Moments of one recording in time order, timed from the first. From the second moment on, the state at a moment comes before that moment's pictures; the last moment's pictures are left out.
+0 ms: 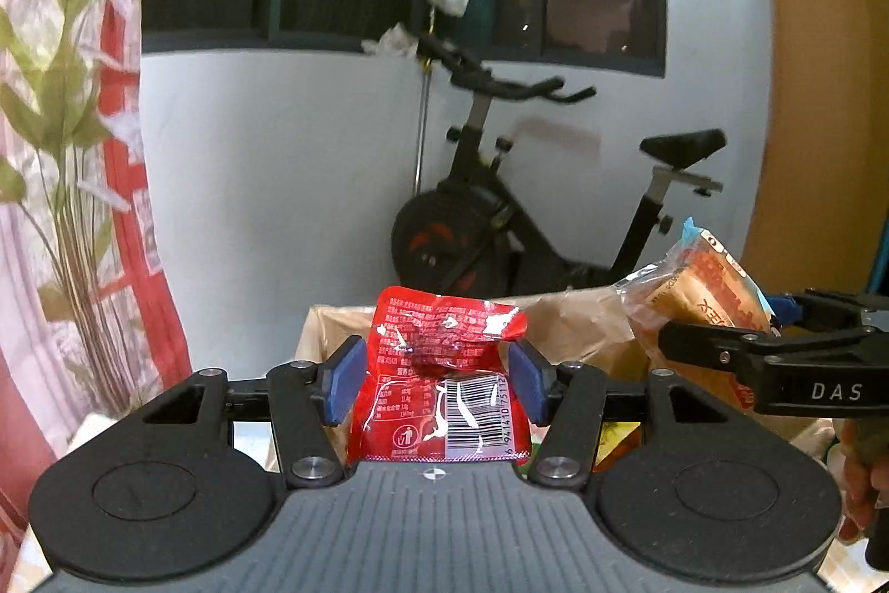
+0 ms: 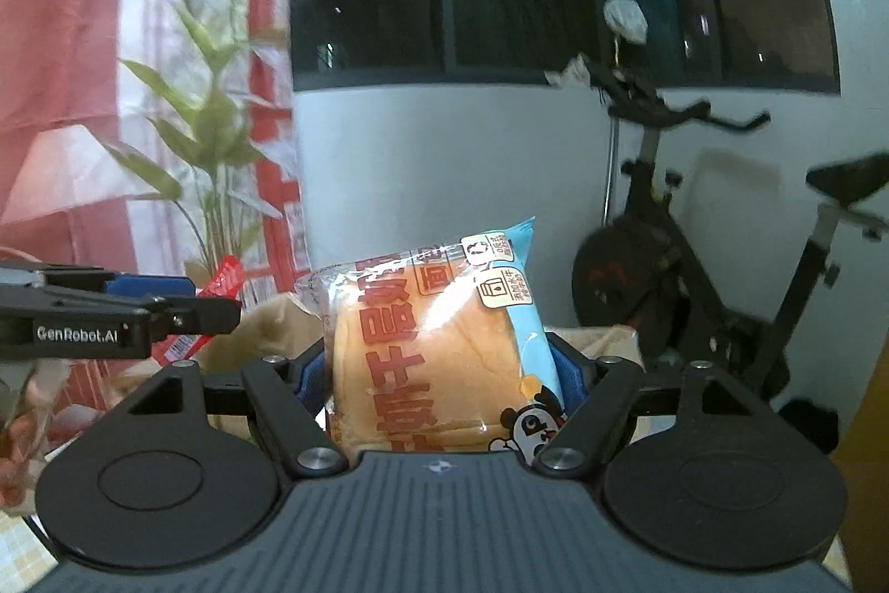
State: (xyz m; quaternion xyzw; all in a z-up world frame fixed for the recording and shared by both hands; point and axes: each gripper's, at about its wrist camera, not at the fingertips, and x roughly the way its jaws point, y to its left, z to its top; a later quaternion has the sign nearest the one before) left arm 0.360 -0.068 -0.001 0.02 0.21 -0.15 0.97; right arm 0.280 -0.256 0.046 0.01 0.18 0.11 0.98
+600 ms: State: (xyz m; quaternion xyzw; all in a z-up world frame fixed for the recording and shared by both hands) left arm 0.336 -0.047 -0.001 0.01 0.22 -0.16 0.96; right arm 0.278 -0.261 0.042 0.02 0.20 0.12 0.97
